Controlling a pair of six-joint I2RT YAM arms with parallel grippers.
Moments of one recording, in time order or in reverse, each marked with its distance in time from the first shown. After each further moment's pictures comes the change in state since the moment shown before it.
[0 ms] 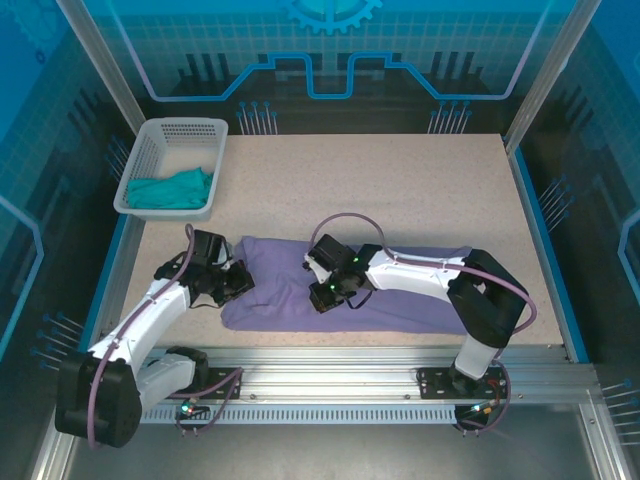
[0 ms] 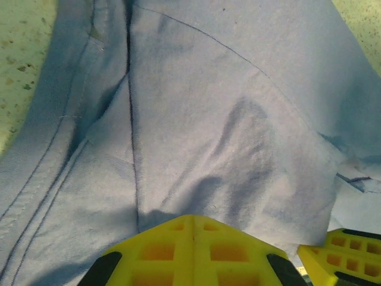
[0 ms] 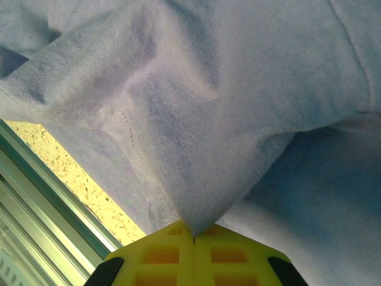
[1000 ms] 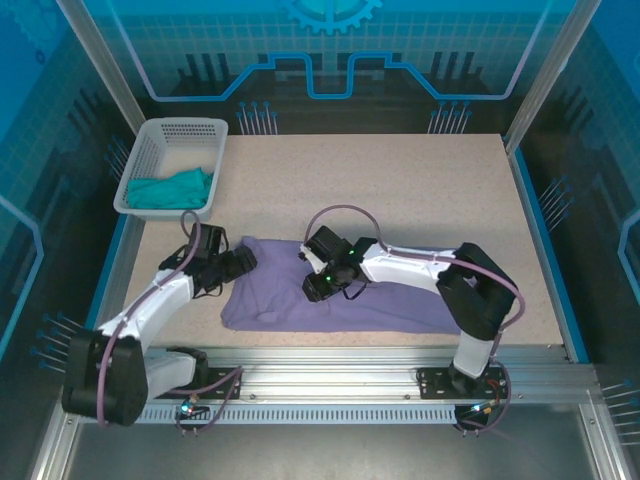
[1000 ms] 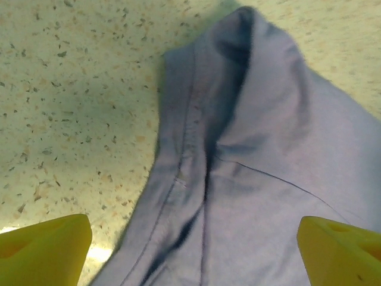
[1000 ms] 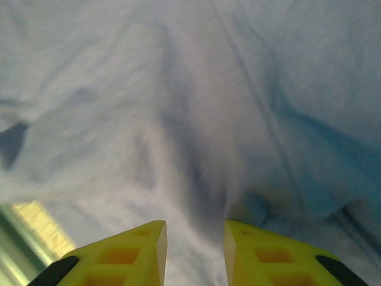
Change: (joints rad) left arm 0.040 0.138 0.008 0.184 -0.287 0.068; right arm -0.037 0.091 0.060 0.068 0.069 -0.090
